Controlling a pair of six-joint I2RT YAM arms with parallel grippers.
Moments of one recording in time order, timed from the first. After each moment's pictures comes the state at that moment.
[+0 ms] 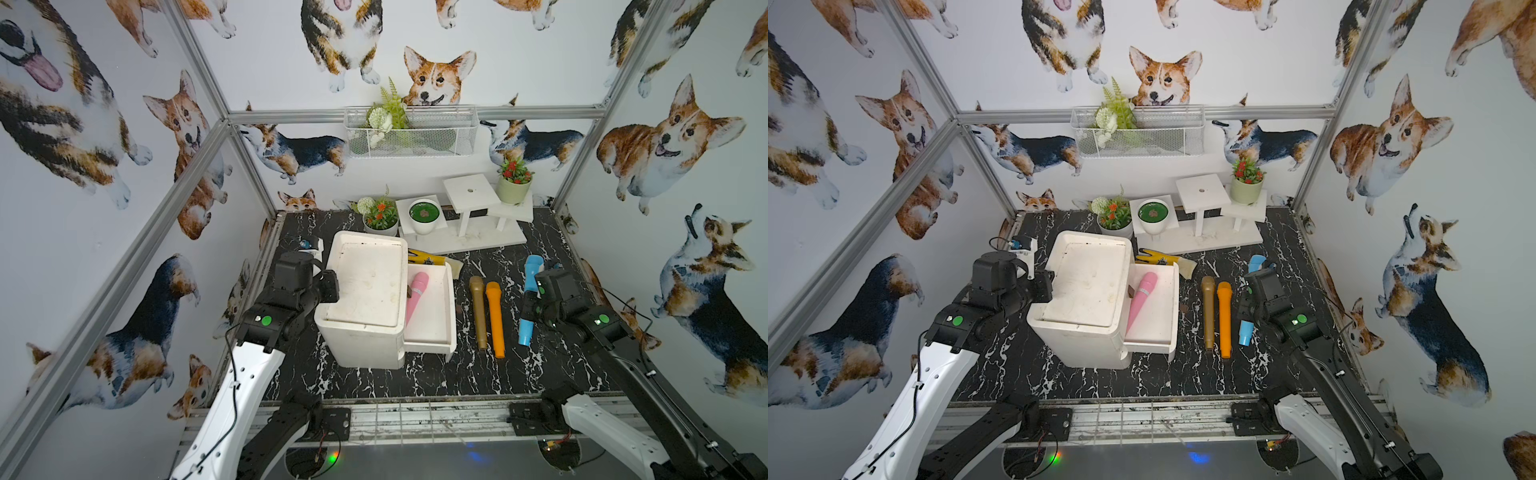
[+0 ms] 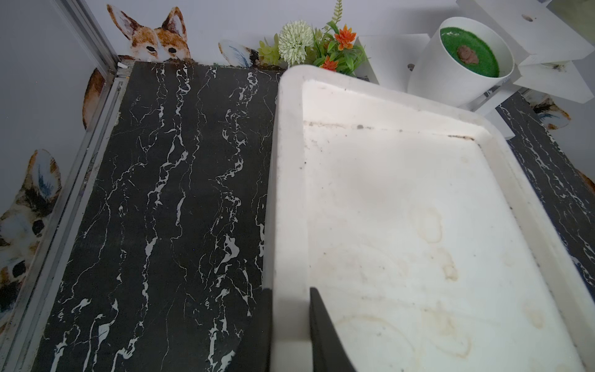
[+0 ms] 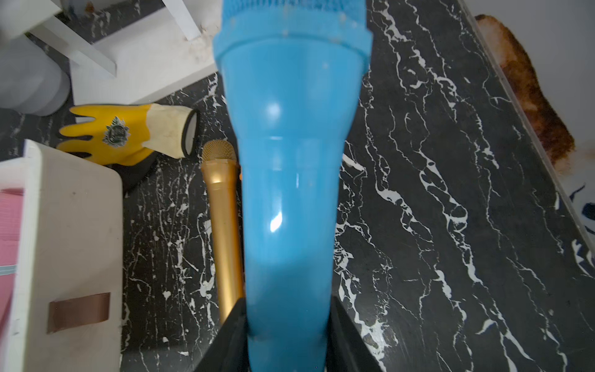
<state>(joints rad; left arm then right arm) -0.27 0.89 1.06 -0.80 -0.04 -0.23 0.39 0.85 0.86 -0.95 0.23 0.54</state>
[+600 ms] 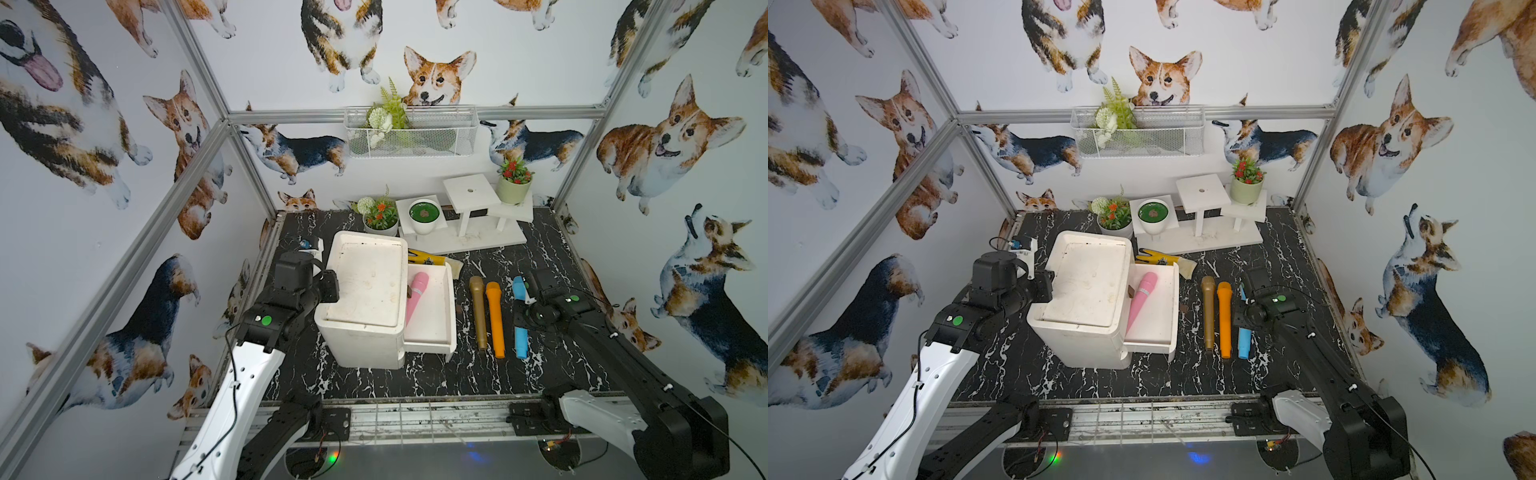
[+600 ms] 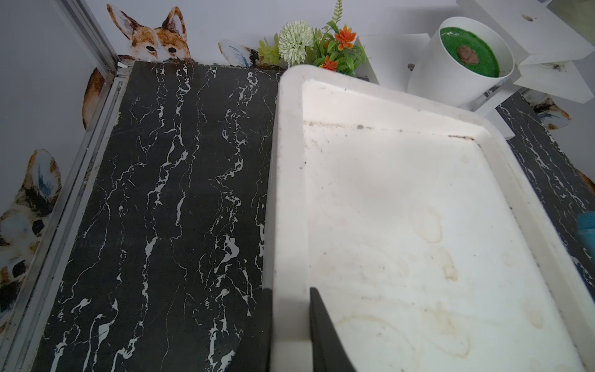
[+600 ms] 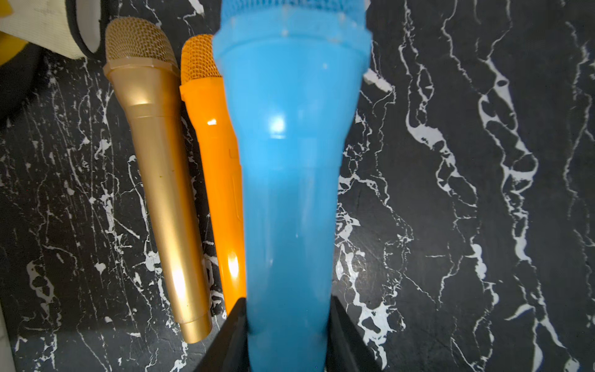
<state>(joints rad) -0.27 0.89 1.06 -0.80 -0.04 -0.23 0.29 1.08 0.77 -0.90 0.08 0.46</state>
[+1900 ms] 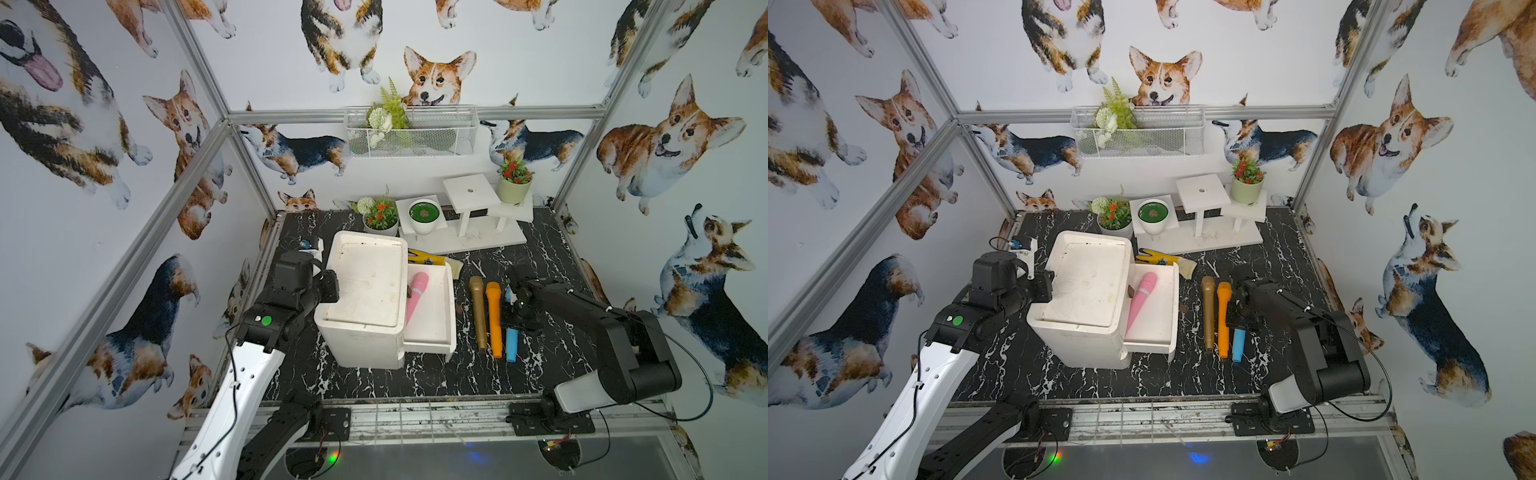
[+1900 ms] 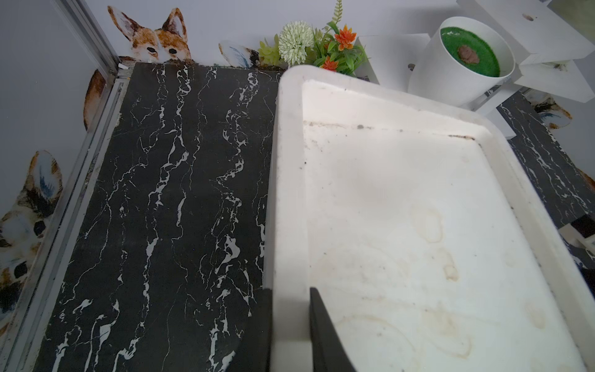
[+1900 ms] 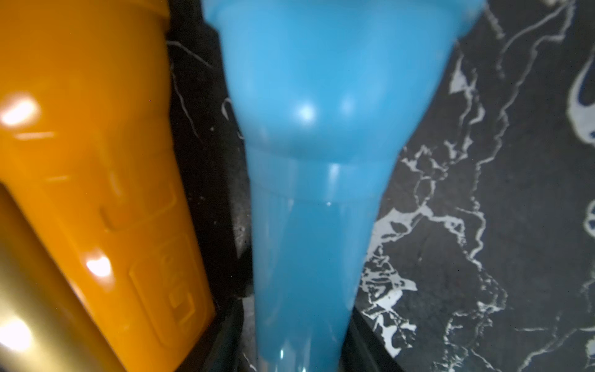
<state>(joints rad) -0.27 0.89 1.05 -0.80 -0.04 -0.23 0.25 1.48 0.79 -0.77 0.02 0.42</state>
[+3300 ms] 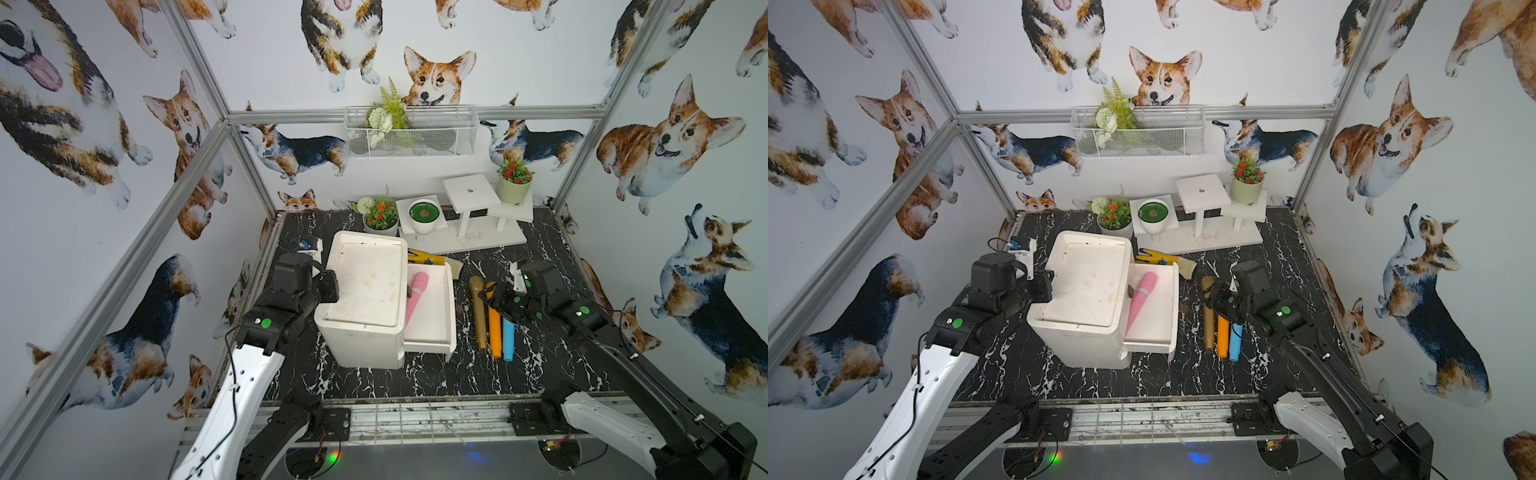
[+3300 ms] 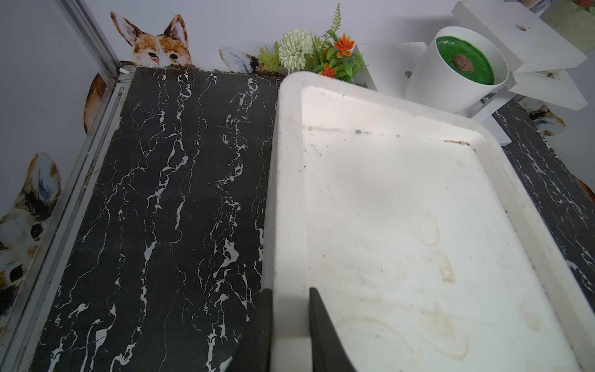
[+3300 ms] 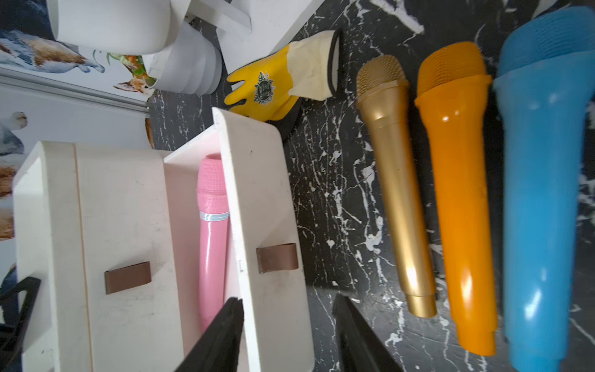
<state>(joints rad) -0.27 0.88 1.04 -0.77 -0.04 -0.24 0.51 0.93 0.84 -0.67 -0.20 0.97</state>
